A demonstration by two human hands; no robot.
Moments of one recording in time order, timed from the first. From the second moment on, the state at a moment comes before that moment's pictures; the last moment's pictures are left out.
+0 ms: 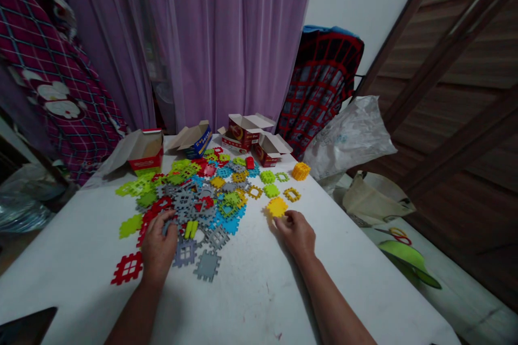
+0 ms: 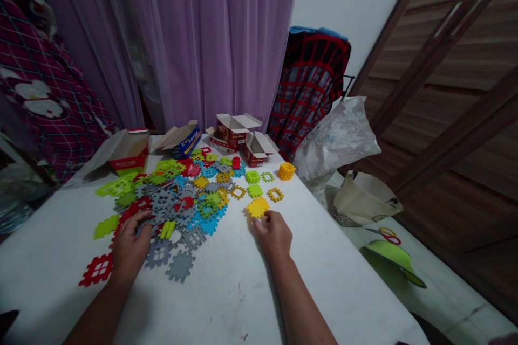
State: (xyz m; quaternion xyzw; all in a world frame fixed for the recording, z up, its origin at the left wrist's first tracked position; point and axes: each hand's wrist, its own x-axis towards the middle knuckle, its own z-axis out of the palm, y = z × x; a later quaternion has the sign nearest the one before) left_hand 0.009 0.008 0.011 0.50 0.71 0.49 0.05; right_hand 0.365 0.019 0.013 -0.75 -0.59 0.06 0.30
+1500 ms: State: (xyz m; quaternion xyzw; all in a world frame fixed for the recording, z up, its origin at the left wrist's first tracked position) left_hand 0.010 0.008 0.012 0.49 0.72 0.48 0.05; right_hand 0.360 0.039 0.025 -0.74 -0.62 0.00 0.28
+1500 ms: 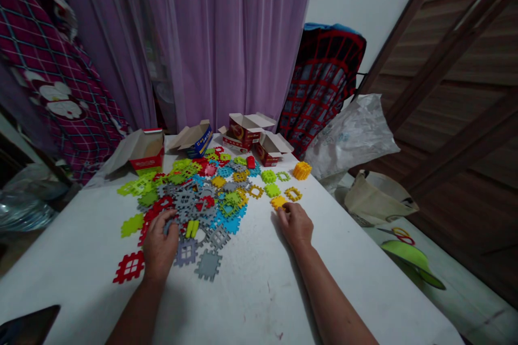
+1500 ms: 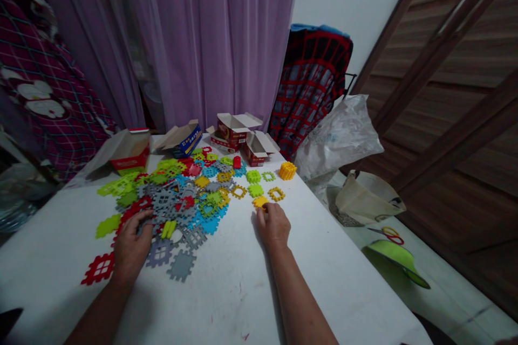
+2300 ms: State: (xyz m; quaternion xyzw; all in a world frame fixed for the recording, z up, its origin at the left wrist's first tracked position) left_hand 0.008 0.009 0.007 0.50 0.72 0.49 0.04; right_hand 0.263 0.072 0.036 -0.71 -0.68 0.08 0.16
